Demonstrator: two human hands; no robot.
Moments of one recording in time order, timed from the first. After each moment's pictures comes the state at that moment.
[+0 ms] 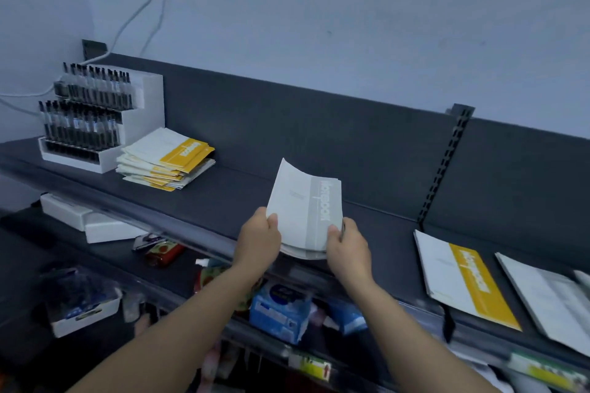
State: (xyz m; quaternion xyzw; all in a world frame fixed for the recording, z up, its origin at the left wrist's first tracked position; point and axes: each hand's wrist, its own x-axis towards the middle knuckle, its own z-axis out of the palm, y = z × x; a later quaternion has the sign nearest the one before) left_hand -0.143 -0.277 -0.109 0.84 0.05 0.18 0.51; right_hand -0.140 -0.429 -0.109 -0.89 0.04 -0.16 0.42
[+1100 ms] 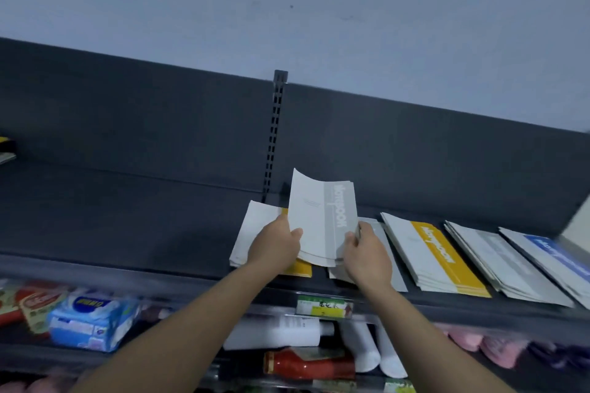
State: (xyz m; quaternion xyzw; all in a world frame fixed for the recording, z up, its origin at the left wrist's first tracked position) left_hand -0.153 -0.624 -0.108 0.91 -0.12 0.00 0.40; right_hand -0.204 -0.776 -0.112 -0.91 0.23 -0.21 0.28
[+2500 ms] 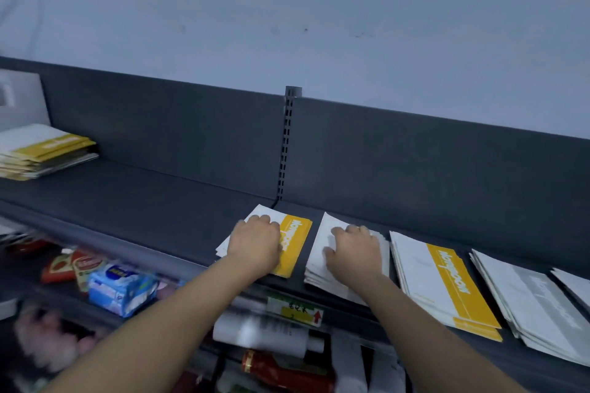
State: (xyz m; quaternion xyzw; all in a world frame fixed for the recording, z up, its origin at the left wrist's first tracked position) left_hand -0.183 -0.650 -0.096 0.98 -0.09 0.14 -0.04; right_hand -0.192 -0.826 -0.100 -0.99 -0.02 -0.14 0.01
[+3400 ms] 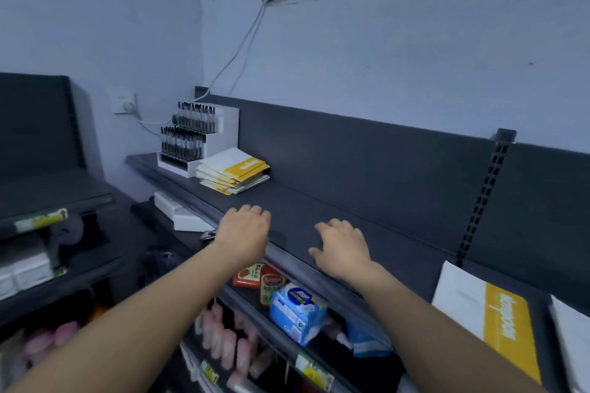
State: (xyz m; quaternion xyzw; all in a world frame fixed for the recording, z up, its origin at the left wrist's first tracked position) left_hand -0.223 -0.291 -0.059 0.97 0.08 0.18 -0.12; right_hand -0.155 -0.462 -0.066 -0.95 -0.29 -0.09 0.05
